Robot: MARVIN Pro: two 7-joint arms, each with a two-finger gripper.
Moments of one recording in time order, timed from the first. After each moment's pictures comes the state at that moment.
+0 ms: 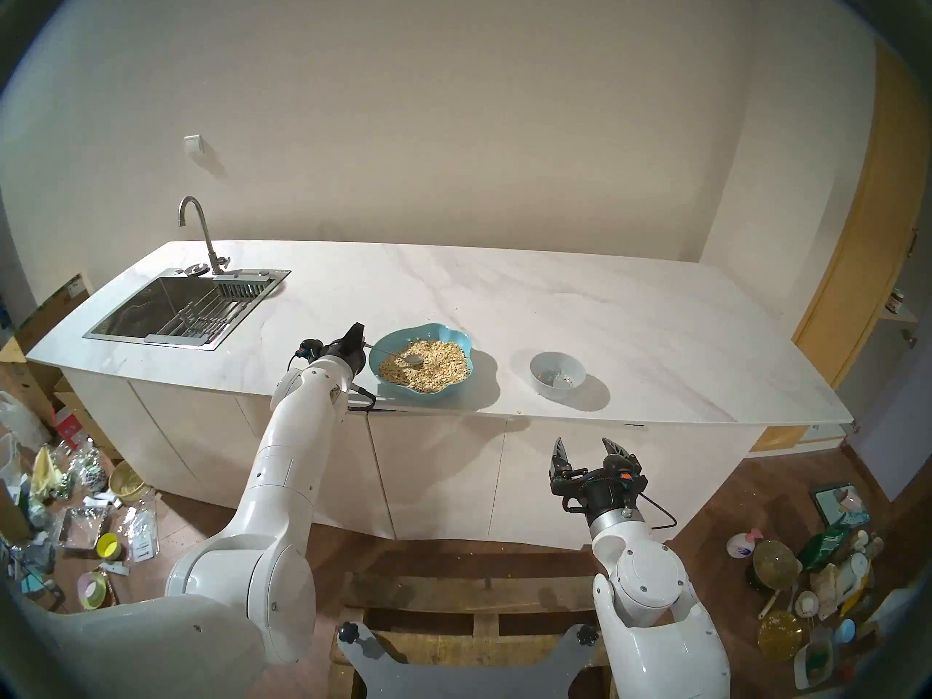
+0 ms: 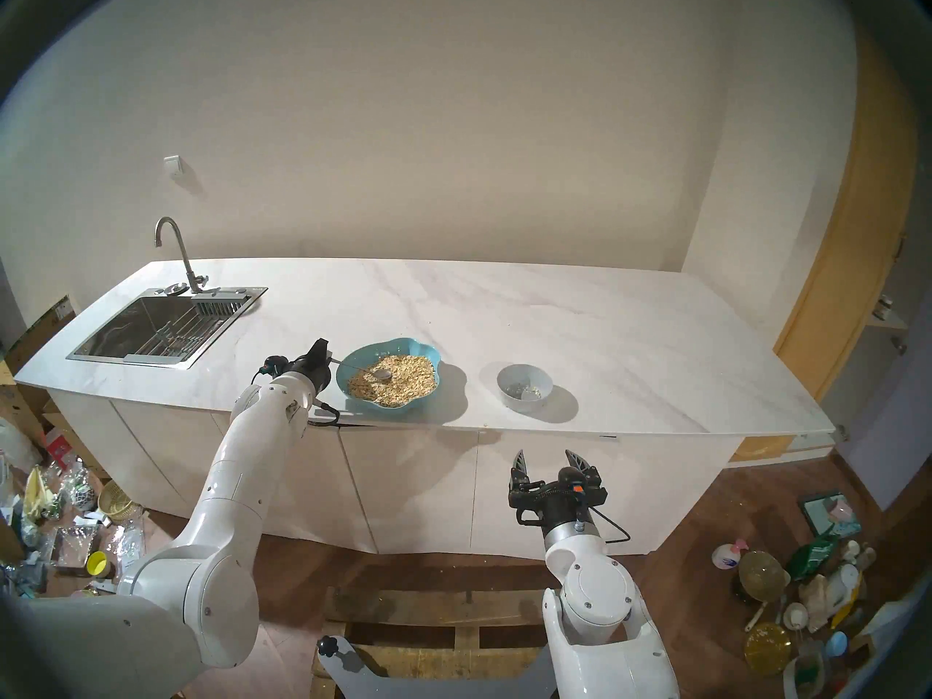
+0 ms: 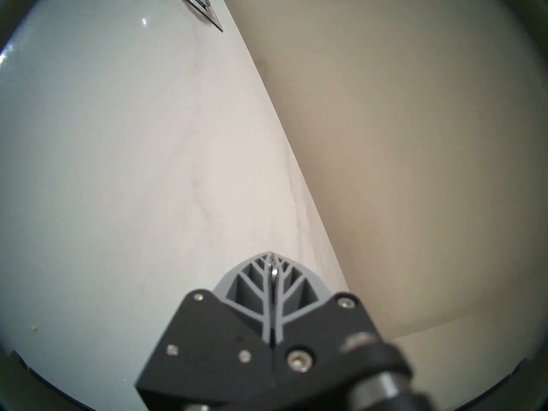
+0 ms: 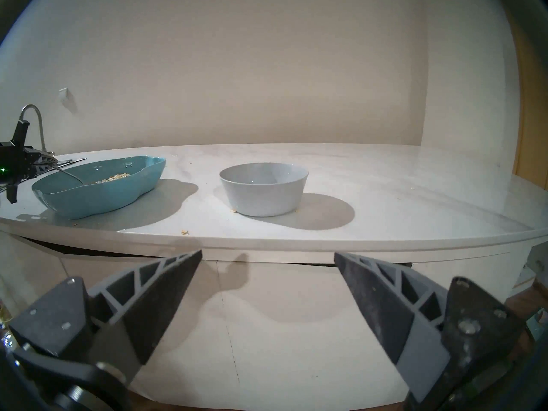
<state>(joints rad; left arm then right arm) 0.99 -1.50 -1.70 -0.91 -1.06 0.21 0.01 -1.91 -1.57 1.54 -1.78 0.01 -0.02 -0.01</state>
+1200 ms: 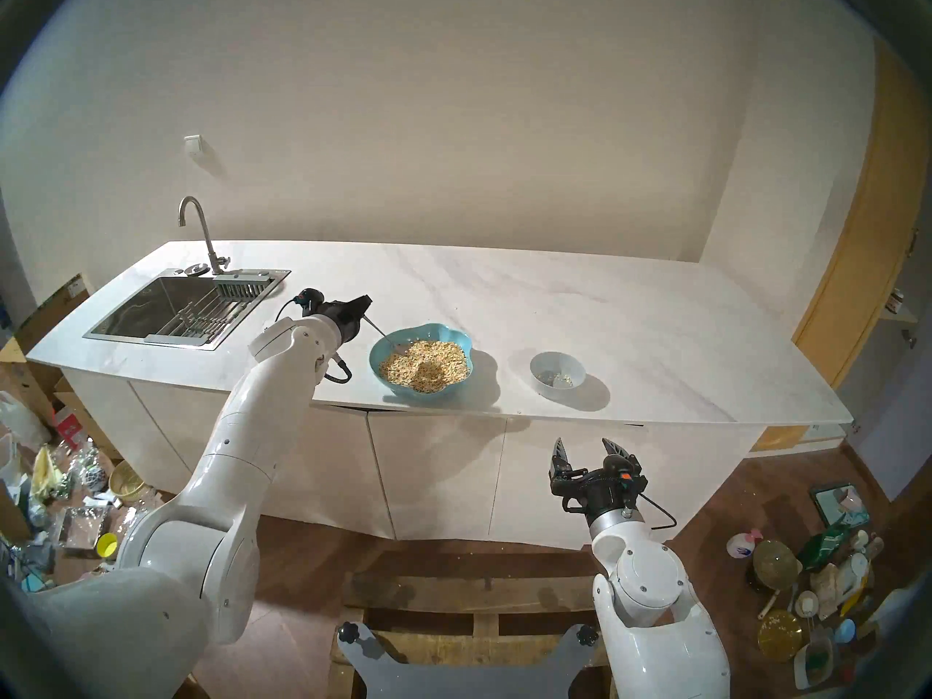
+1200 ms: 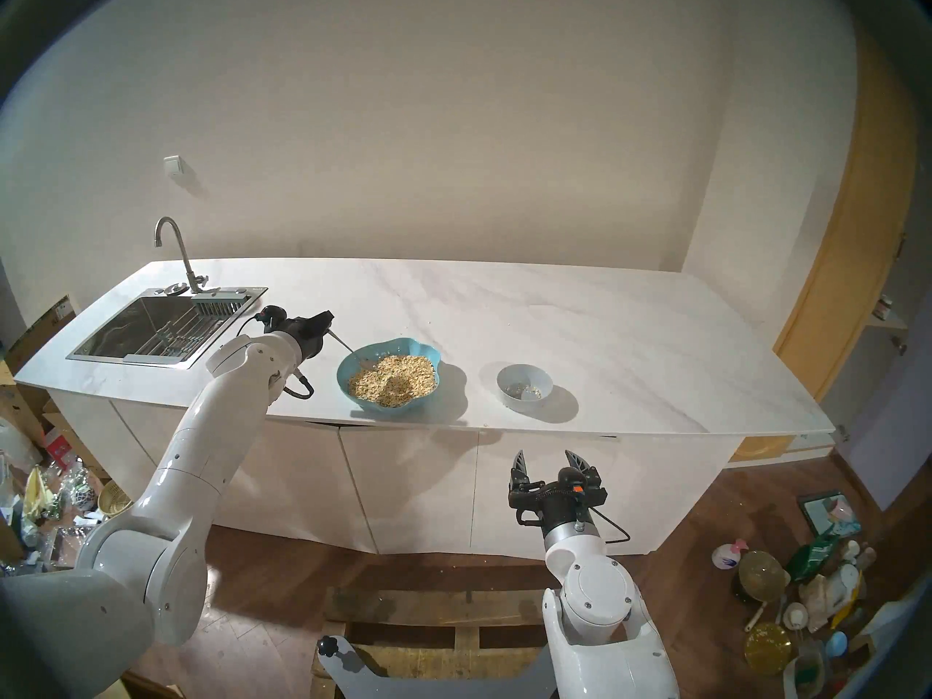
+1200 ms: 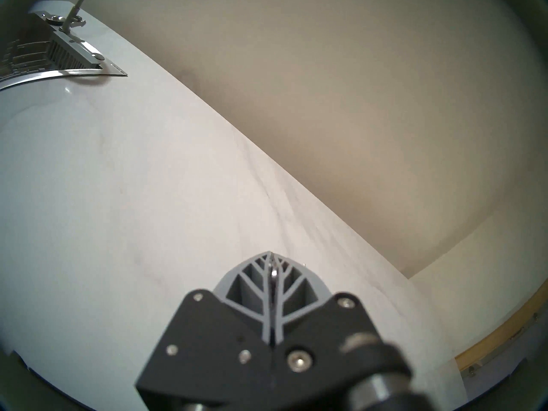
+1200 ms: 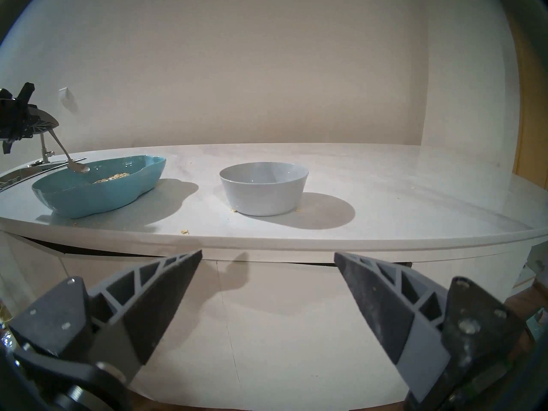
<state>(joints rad) 0.95 -1.31 -1.46 -1.05 -0.98 0.34 0.05 -1.91 -1.57 1.54 -1.78 0.01 -0.02 -0.01</state>
